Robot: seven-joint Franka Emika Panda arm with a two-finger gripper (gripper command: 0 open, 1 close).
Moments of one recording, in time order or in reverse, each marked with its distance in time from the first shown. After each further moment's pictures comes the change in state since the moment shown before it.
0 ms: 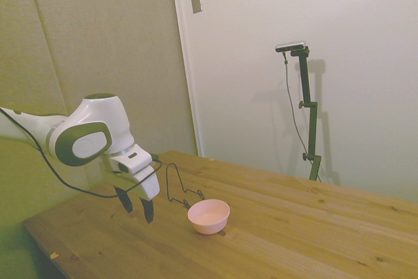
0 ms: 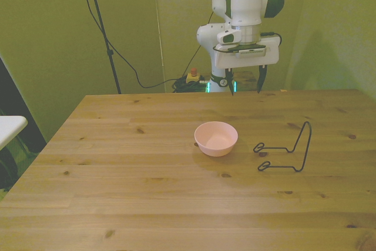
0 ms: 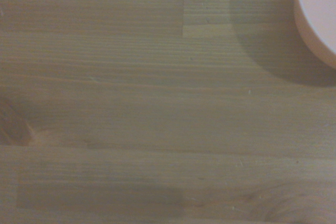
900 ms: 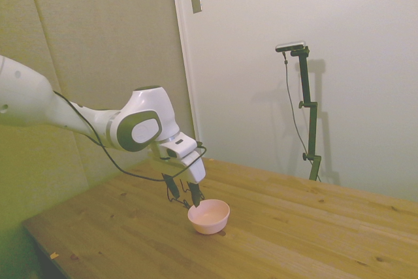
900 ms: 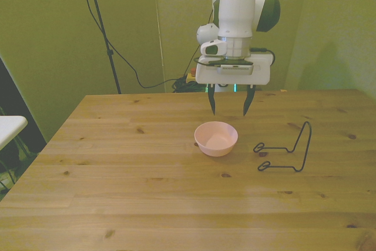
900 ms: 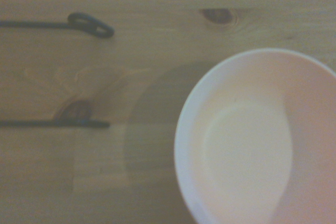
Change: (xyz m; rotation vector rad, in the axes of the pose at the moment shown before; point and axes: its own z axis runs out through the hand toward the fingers) arm 0.125 -0.040 0.012 -0.034 0.107 0.098
